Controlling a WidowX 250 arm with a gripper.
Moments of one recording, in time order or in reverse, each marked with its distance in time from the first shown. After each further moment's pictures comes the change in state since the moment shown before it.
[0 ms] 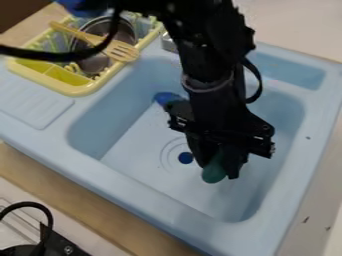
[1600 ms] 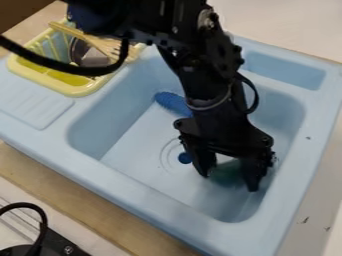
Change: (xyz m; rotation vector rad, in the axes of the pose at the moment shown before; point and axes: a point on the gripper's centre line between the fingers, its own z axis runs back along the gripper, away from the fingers) arm 0.006 0.003 -0.025 -0.105 -0.004 0.004
